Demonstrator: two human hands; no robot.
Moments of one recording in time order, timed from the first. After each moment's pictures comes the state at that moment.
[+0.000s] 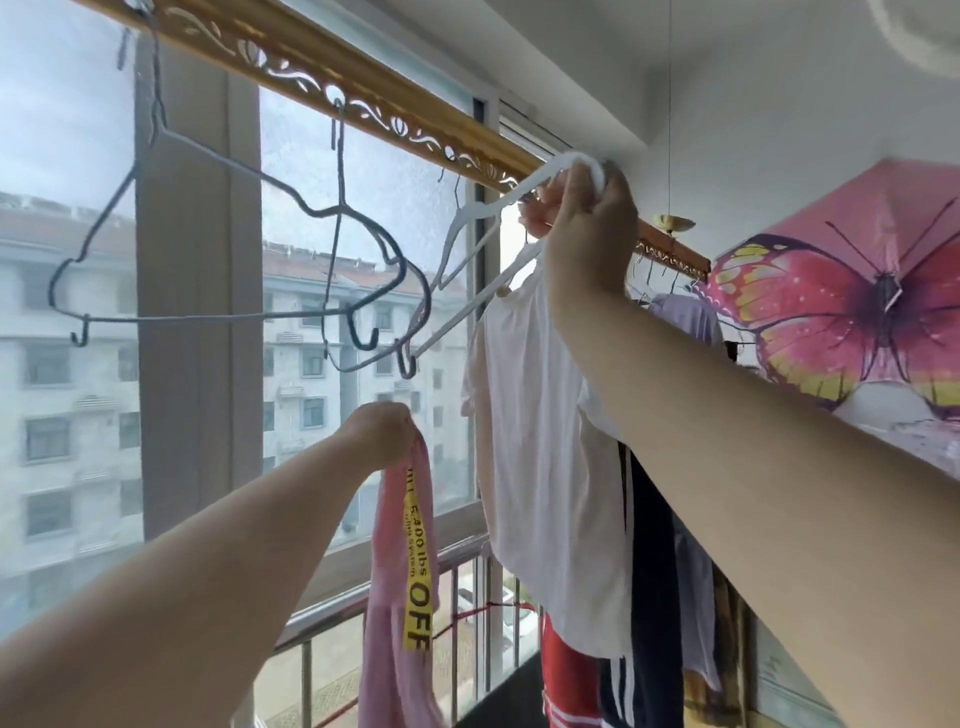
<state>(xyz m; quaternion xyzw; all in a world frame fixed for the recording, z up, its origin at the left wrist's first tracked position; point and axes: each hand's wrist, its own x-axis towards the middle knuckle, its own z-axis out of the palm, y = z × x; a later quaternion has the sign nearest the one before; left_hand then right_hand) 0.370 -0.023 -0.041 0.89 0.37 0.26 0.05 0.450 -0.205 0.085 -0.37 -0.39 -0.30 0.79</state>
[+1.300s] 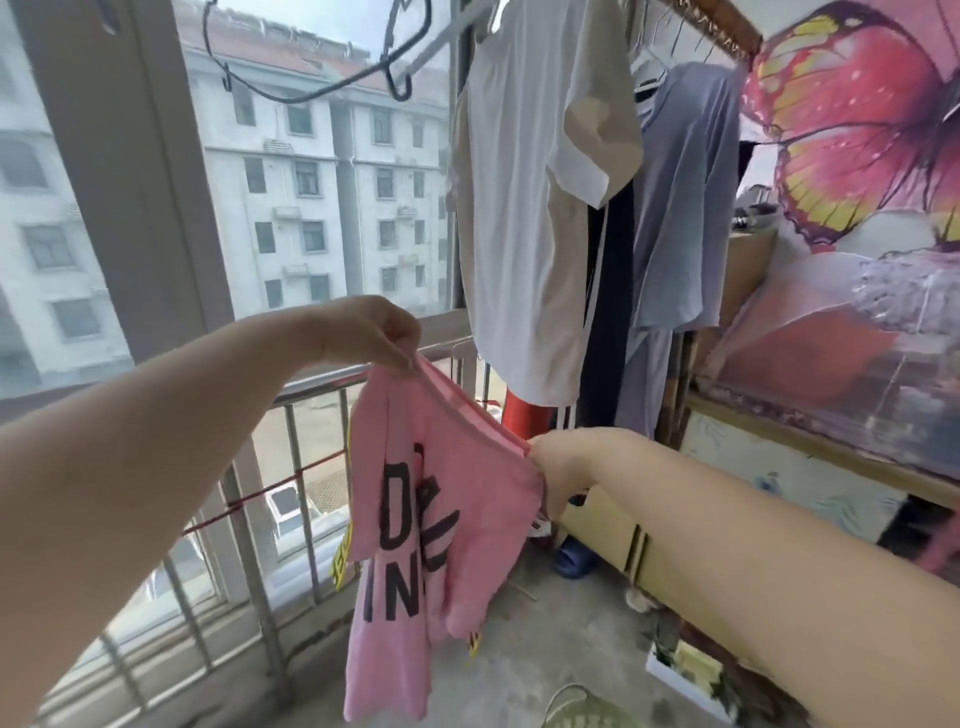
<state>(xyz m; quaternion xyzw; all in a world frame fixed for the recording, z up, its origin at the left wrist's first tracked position) 0.358 -0.129 -0.148 0.95 0.20 0.07 0.21 0.537 -0.300 -0.239 -0.78 -0.59 0.13 -0.19</state>
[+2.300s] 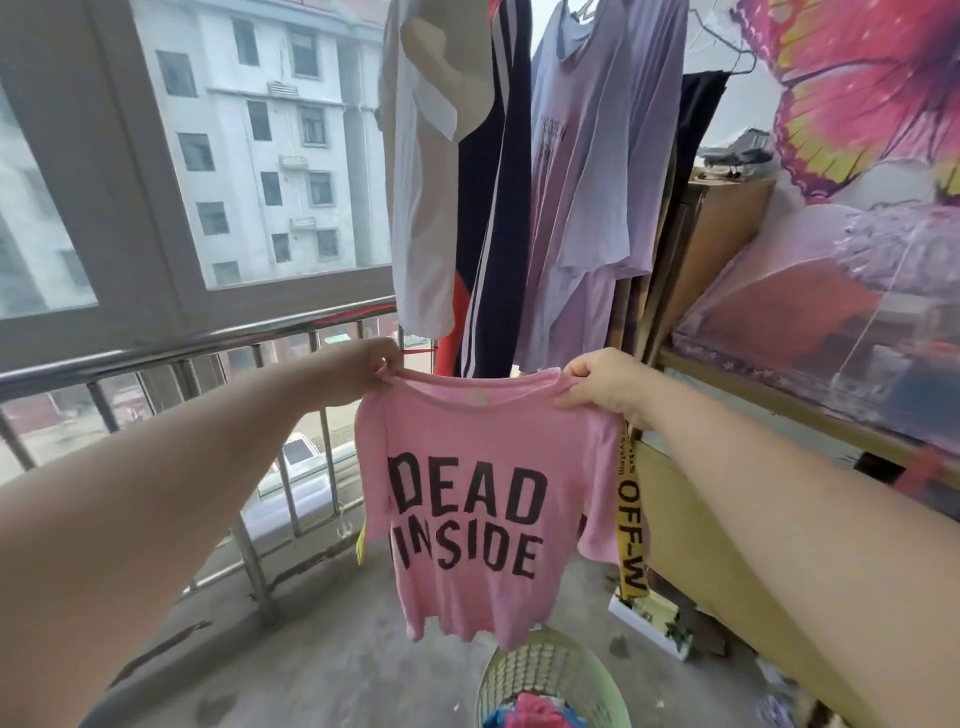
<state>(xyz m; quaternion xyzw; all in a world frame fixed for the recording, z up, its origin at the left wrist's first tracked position) 0.413 -0.183 -0.269 0.93 0.31 0.12 0.18 0.631 -0.405 -0.247 -0.81 -0.42 0.23 0.33</state>
